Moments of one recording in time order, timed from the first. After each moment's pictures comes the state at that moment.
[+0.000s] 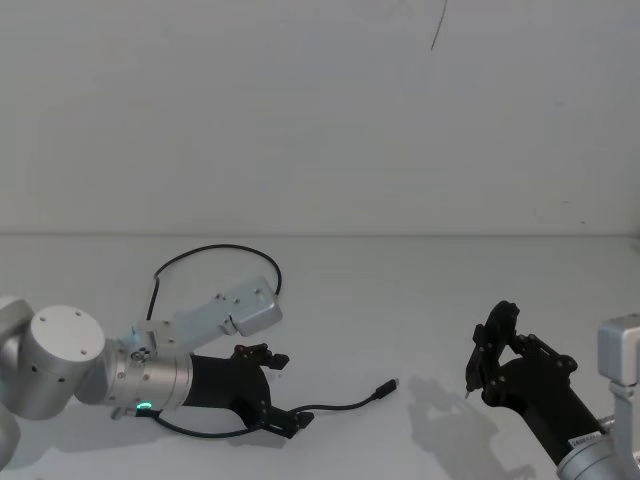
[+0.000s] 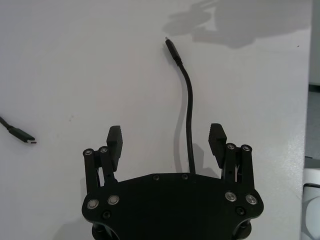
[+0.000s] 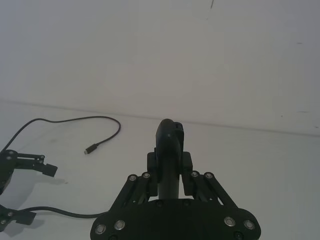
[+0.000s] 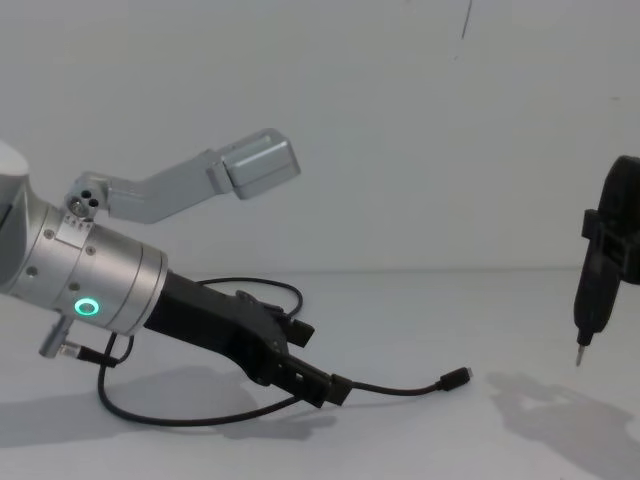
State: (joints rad) left arm -0.75 0.43 0.77 -1.19 -0.25 0.24 -0.82; right arm -0.01 0.34 -0.23 -1.77 0.29 0.03 0.07
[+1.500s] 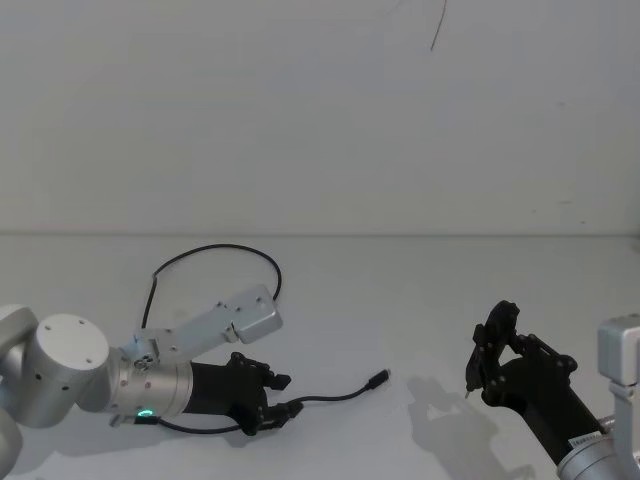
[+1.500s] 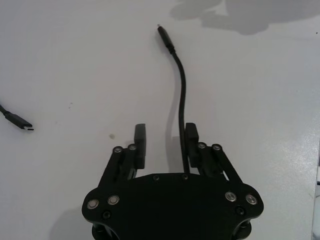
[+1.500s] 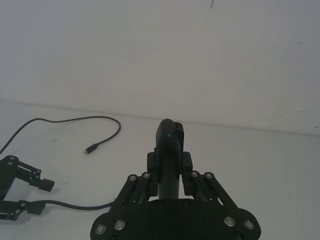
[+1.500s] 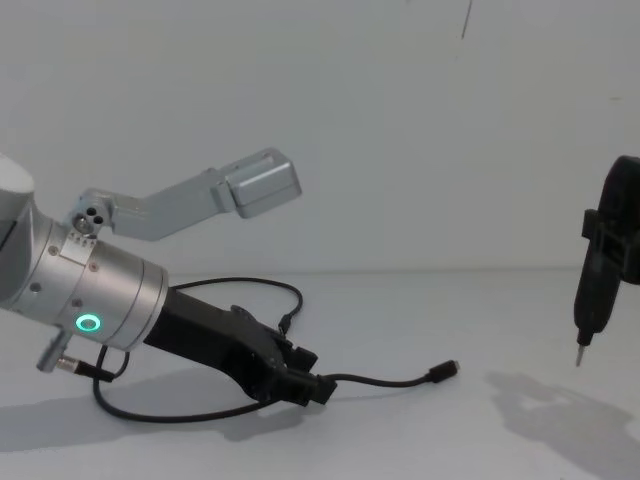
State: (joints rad) left arm -0.74 0.43 0.77 -1.19 -0.24 0.27 -0.78; right arm -0.01 0.34 -0.23 -1.77 0.29 0.03 0.07
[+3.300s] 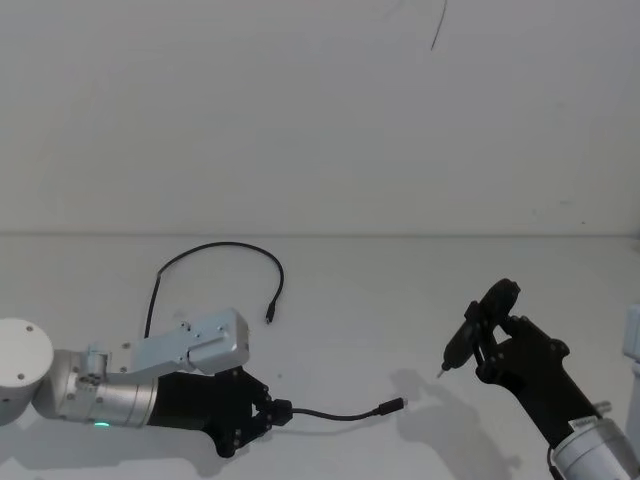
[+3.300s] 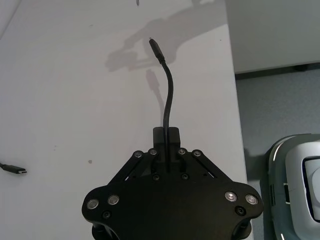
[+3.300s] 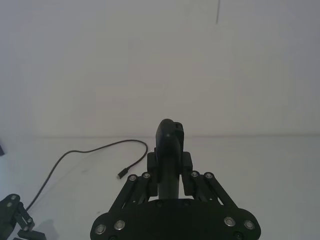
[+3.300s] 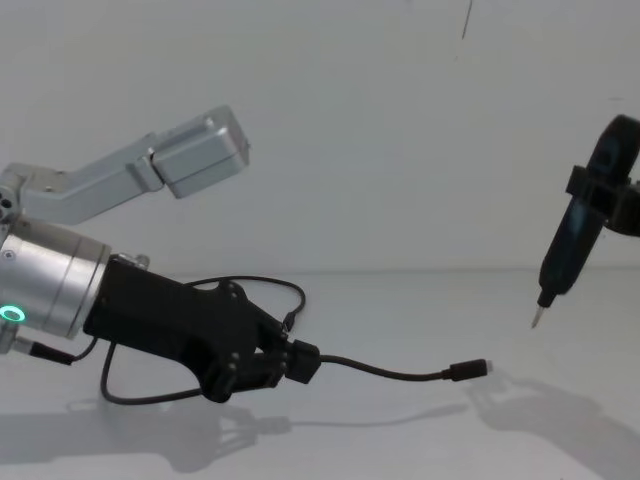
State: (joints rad) left arm -0.71 0.55 0.78 -1.28 -0.27 -0.02 -0.95; right arm 0.01 0.27 -0.18 -1.75 0.43 0.02 0.17
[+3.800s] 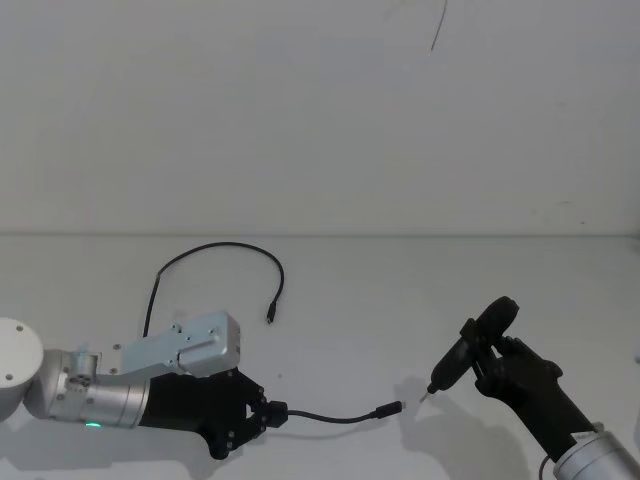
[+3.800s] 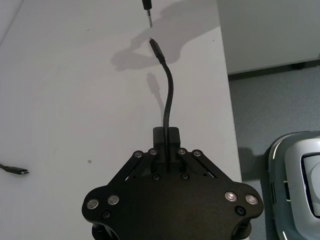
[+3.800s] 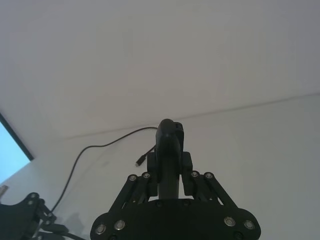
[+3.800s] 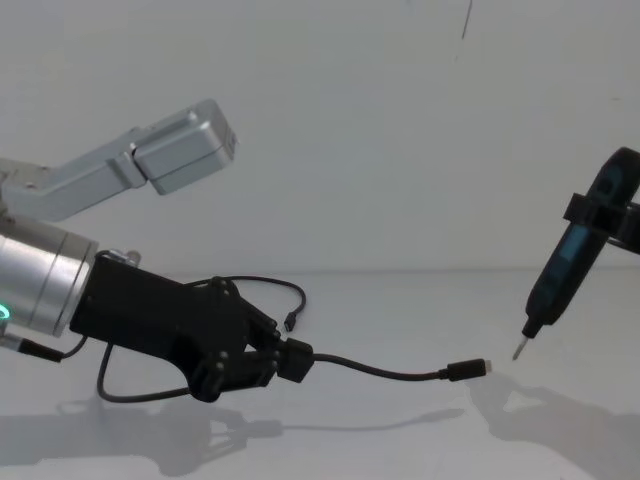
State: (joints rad) left arm -0.71 0.57 0.78 -1.29 -0.28 -0.05 -0.97; right arm -0.02 0.25 -0.15 -1.77 0.57 0.12 0.19
